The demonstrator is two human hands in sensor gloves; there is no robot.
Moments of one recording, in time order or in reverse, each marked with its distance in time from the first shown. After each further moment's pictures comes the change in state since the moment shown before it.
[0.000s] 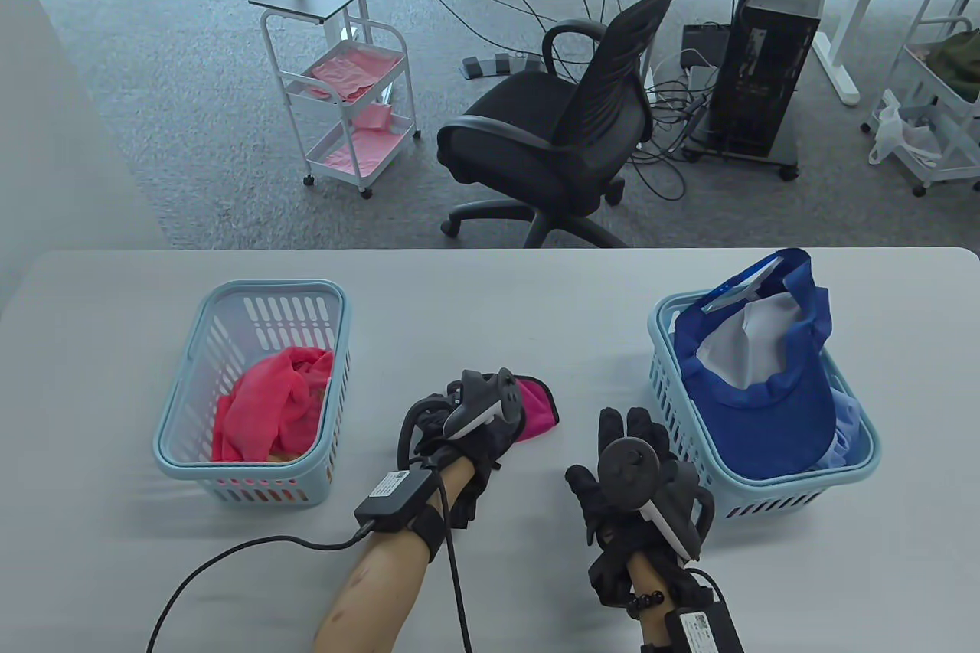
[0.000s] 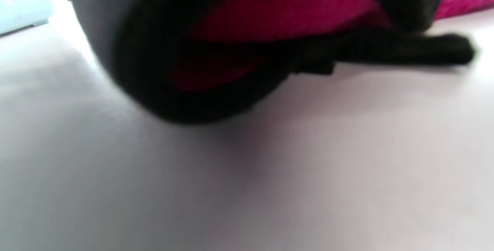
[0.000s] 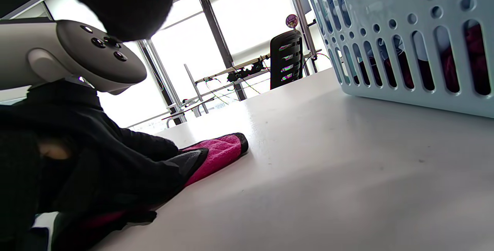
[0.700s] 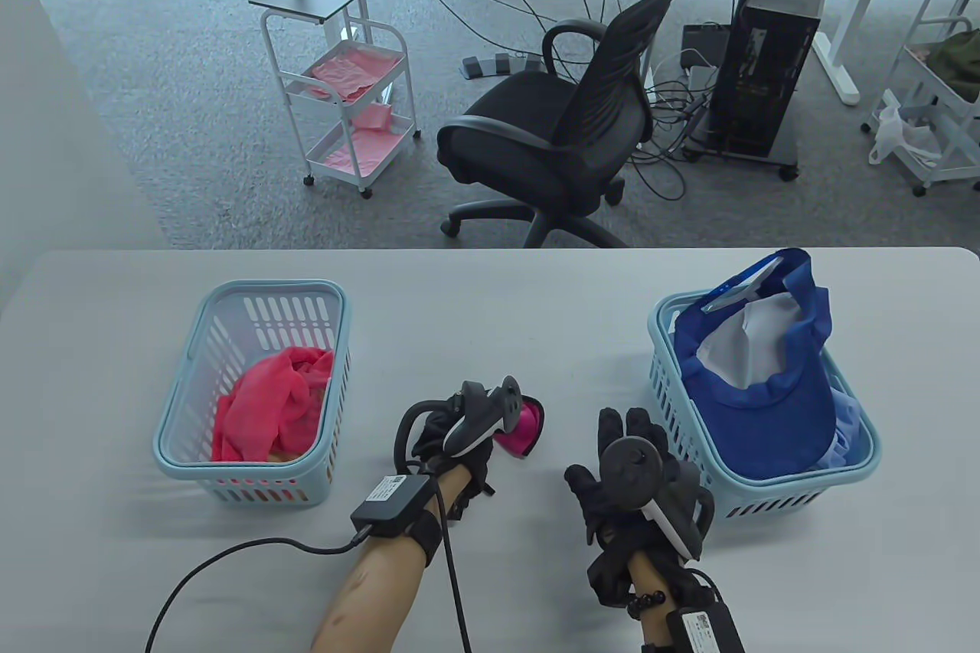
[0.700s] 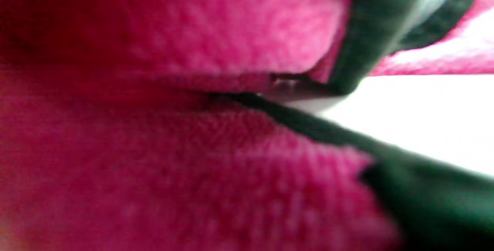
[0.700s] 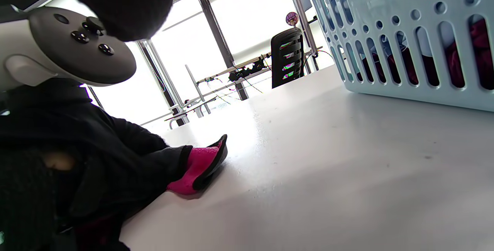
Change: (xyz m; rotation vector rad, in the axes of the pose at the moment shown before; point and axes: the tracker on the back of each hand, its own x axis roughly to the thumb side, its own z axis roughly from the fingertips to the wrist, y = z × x) left_hand -0.004 0.007 0.008 0.276 0.038 -0.069; right_hand 0.000 0.000 0.000 0.003 -0.001 -0.027
